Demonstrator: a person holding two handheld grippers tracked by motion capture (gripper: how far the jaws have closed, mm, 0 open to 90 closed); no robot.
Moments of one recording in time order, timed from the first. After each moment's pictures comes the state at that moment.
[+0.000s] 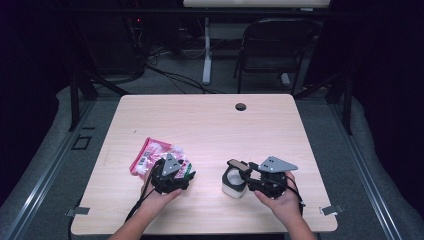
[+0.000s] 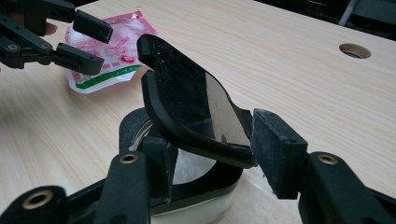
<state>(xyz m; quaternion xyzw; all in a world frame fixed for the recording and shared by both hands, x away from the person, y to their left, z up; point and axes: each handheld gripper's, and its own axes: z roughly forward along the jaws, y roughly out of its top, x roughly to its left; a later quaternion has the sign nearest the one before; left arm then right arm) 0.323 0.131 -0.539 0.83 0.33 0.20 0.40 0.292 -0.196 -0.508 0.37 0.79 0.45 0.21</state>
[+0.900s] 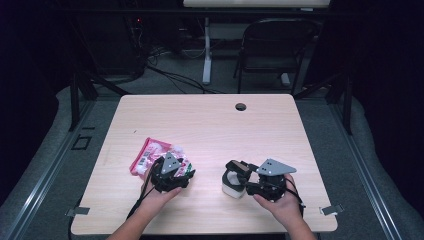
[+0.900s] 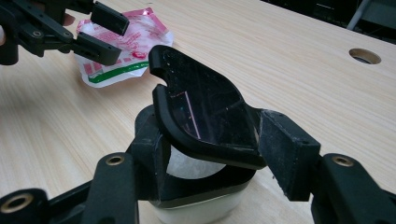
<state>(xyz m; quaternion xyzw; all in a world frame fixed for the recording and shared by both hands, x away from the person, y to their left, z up) 0.327 0.131 -0.538 0.83 0.33 0.20 0.41 0.285 -0.192 -0.506 0.34 0.80 0.45 0.21</state>
